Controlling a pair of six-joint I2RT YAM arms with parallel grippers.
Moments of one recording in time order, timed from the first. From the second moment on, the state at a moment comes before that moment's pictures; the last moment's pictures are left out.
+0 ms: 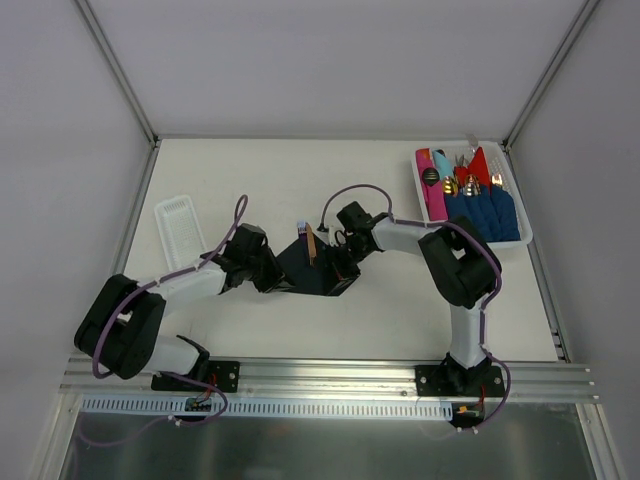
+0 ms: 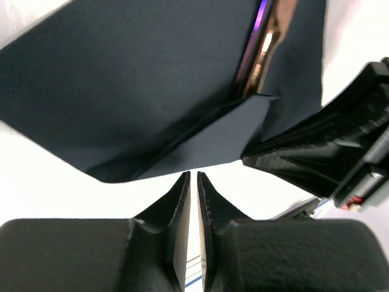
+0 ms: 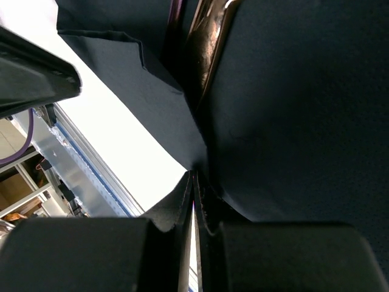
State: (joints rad) left arm -0.49 1.35 0.58 -0.16 0.26 -1.02; right arm 0.66 1.99 1.19 -0.49 -0.68 0.26
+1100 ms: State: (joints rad) left arm -0.41 1.21 0.55 -0.27 0.15 -1.03; right arm 0.64 2.00 1.20 -0.51 -0.69 0.26
